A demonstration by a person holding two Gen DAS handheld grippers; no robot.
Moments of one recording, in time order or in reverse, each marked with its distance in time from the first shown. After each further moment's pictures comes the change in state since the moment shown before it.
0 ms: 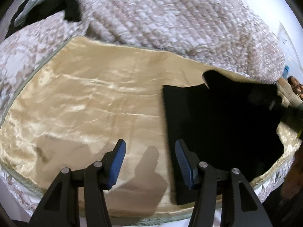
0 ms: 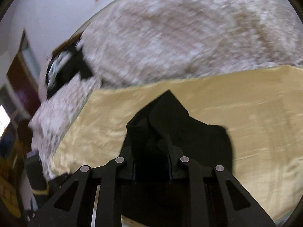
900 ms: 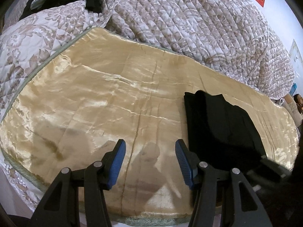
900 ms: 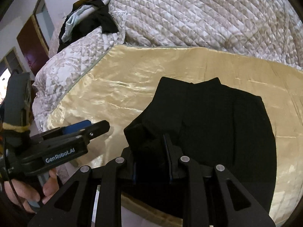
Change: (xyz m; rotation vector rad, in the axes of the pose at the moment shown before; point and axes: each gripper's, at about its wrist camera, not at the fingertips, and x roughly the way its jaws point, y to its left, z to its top) left arm -0.002 0.031 0.003 -0.110 0.001 0.019; right arm 0.053 0.064 -0.061 -0.180 0.160 0.028
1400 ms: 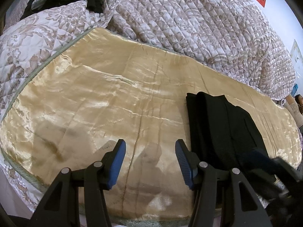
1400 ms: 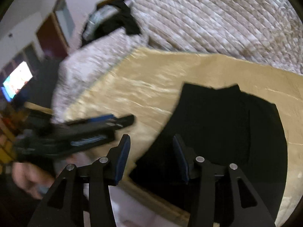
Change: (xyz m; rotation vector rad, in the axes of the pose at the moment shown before) left arm 0.003 0.002 0.001 -0.005 -0.005 0.012; right arm -0.021 0.011 -0.009 -0.077 -0.071 0.164
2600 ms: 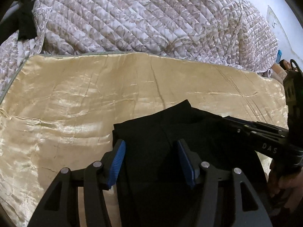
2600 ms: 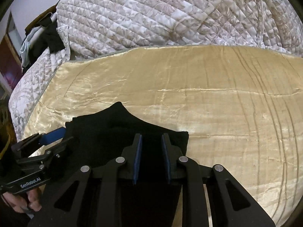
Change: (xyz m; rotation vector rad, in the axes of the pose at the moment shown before) left arm 0.071 -0.110 0.046 0.263 0.032 -0.104; right arm 0.023 -0.179 0.046 0.234 0.101 -0.271
